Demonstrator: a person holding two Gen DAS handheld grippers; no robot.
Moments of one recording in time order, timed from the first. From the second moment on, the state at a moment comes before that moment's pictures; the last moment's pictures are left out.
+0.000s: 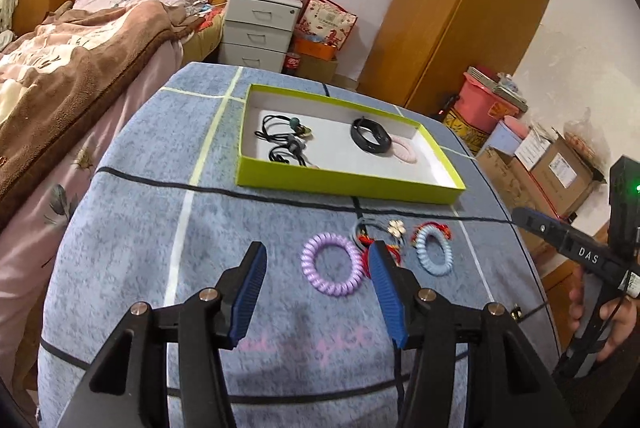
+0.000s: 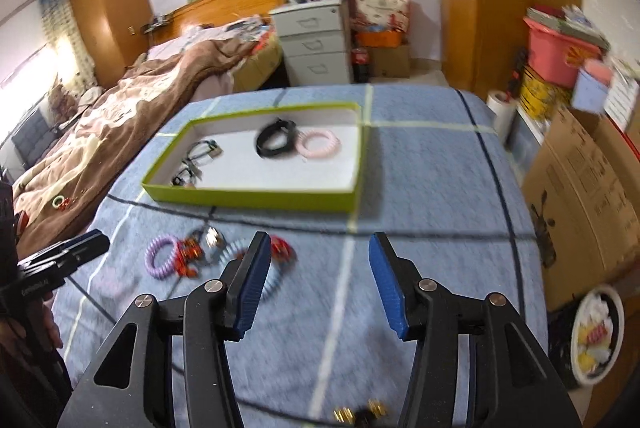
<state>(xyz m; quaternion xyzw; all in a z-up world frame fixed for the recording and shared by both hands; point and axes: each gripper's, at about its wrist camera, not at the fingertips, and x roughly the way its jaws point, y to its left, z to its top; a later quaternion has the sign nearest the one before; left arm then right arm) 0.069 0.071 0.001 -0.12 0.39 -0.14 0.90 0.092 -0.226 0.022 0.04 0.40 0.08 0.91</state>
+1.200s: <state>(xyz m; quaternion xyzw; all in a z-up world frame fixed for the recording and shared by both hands) 0.039 0.059 -0.021 -0.13 0.43 -0.17 0.88 0.012 -0.229 -0.041 0.03 0.41 -0.03 0.91</state>
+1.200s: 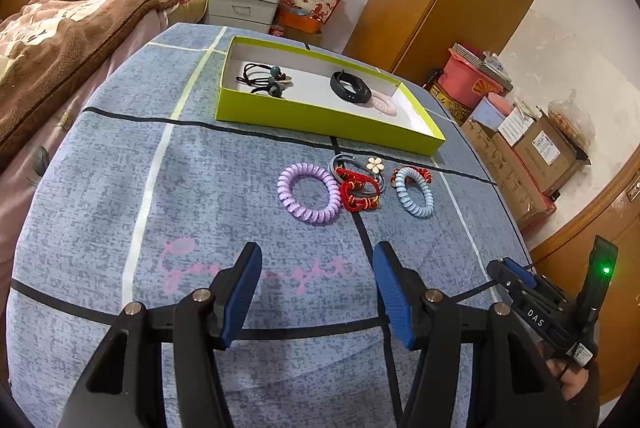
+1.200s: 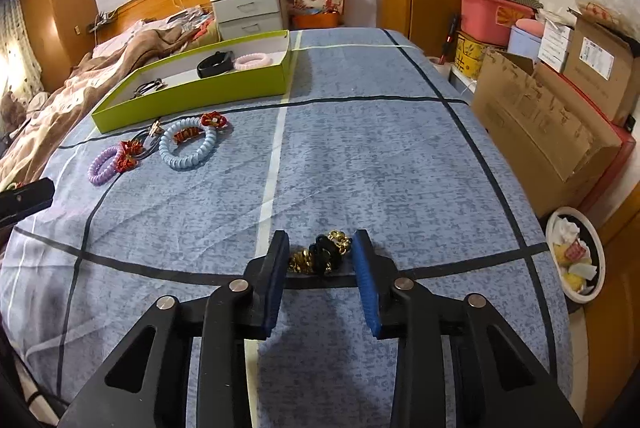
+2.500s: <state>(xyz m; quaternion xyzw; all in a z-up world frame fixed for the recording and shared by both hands) 0.100 0.038 -0.040 -0.04 0.47 -0.08 0.88 0.063 -0.204 -0.006 0.05 0.37 0.09 0.92</state>
